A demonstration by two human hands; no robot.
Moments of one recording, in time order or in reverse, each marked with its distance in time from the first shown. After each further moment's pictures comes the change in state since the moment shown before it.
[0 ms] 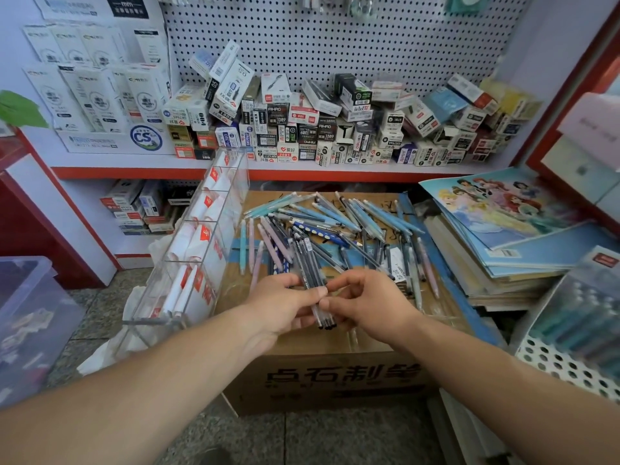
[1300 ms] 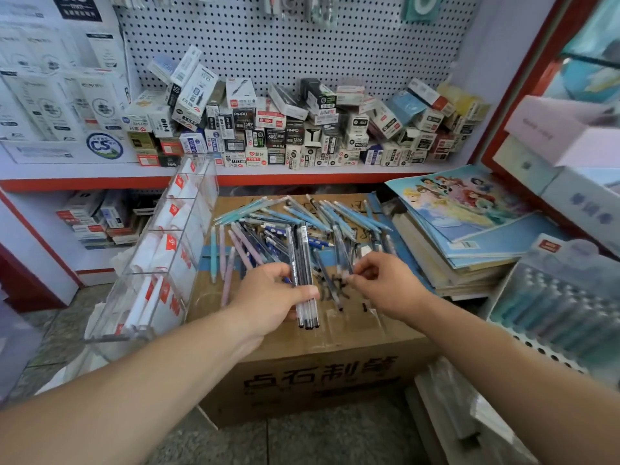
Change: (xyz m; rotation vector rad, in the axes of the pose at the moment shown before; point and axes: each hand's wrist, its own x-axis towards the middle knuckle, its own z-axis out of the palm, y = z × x) left_hand -0.006 0.016 0.021 0.227 -0.007 0.190; right_hand 0.008 0.020 -0.060 -0.346 0.259 0.049
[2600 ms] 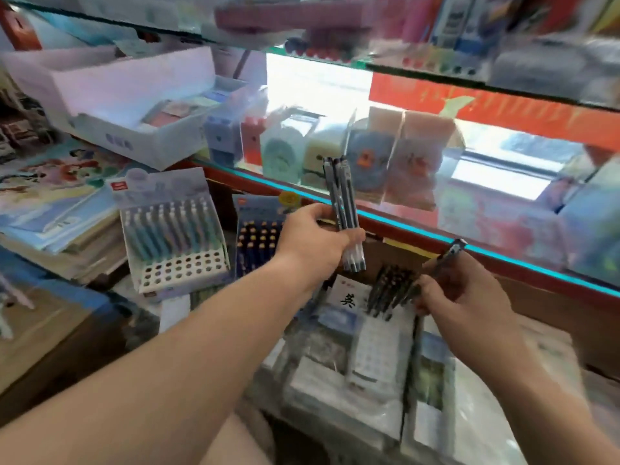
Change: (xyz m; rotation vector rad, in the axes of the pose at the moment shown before) left_hand -0.237 0.043 0.443 0.138 -0.946 0.230; right_hand -0.499 0.175 -0.174 0.047 1.162 0.617
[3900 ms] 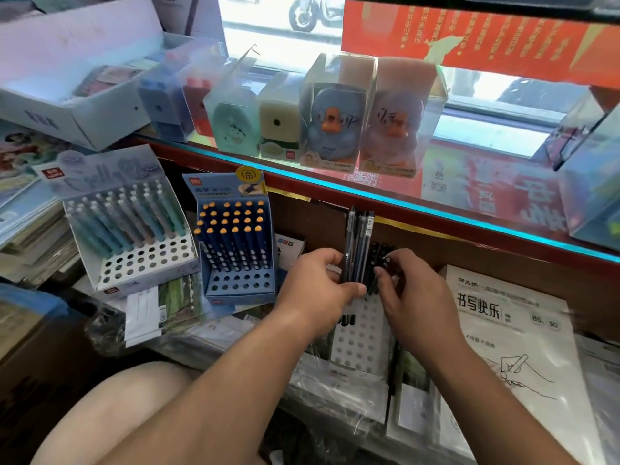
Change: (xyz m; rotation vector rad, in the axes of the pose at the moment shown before) left_hand -0.015 -0.071 0.046 0.348 -0.194 -0.113; right_hand 0.014 0.063 0.047 -0.334 0.000 -0.107
